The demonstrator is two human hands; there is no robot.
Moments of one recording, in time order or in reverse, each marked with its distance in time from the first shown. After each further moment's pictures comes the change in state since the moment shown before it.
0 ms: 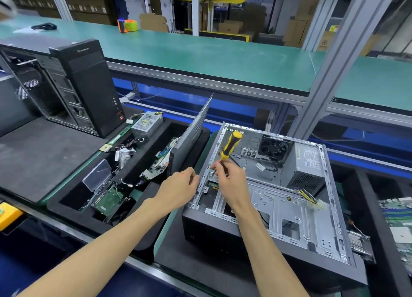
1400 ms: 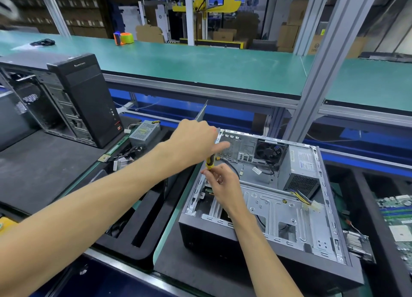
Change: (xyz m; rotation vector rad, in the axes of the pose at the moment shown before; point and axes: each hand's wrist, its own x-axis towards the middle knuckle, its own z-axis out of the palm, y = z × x) left_hand 0.036 0.117 -0.114 0.817 0.233 0.456; right_hand 0.000 -0.004 0.000 0.053 -0.054 -0.071
